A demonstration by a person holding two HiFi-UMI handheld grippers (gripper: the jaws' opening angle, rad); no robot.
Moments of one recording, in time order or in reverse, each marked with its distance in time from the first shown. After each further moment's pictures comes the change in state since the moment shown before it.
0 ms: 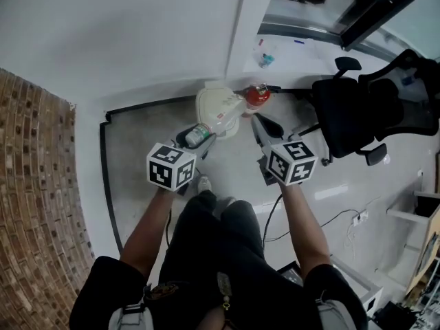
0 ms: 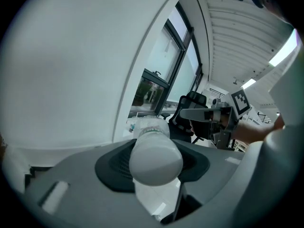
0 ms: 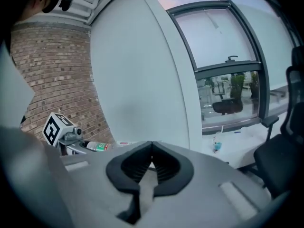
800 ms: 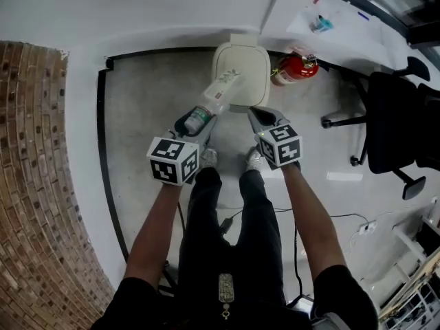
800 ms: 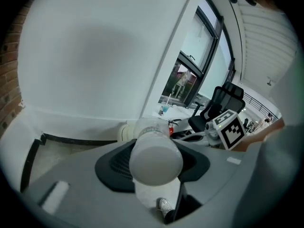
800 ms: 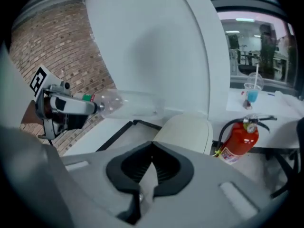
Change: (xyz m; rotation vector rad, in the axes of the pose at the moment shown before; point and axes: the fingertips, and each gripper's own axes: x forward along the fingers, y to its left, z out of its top) left arm 0.099 0.123 -0.159 -0.178 0.029 0.284; right arm 0.182 -0.062 -0.275 -0.089 0.396 0.217
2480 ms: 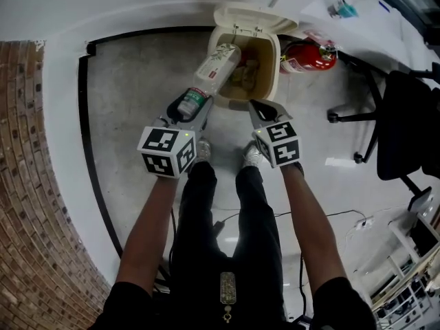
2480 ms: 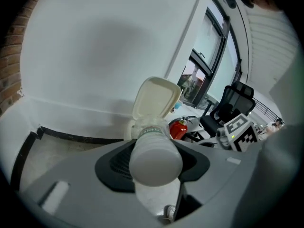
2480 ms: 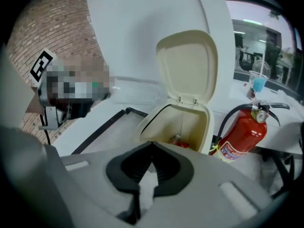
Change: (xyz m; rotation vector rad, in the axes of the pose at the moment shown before) left arm 0.077 0.059 -0.036 -0.045 -0.024 0.047; right arm 0.069 -0.036 -0.055 -0.051 0.111 -0.056
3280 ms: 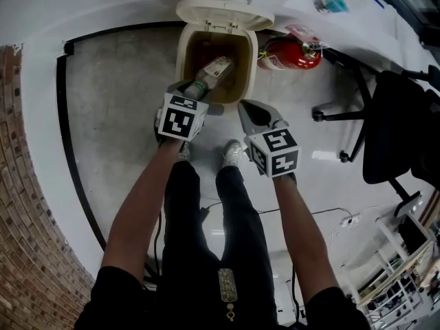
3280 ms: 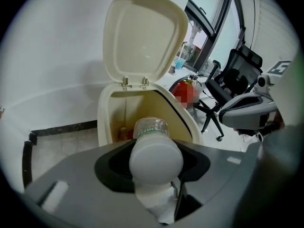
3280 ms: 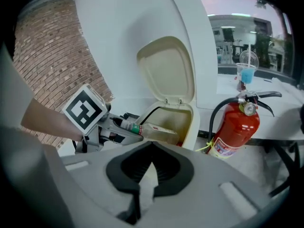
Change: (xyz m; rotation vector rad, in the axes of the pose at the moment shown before) left arm 0.133 -0.014 -0.078 0.156 0.371 -0.001; right arm -0.024 -0.043 0.000 0.096 -0.042 0.023
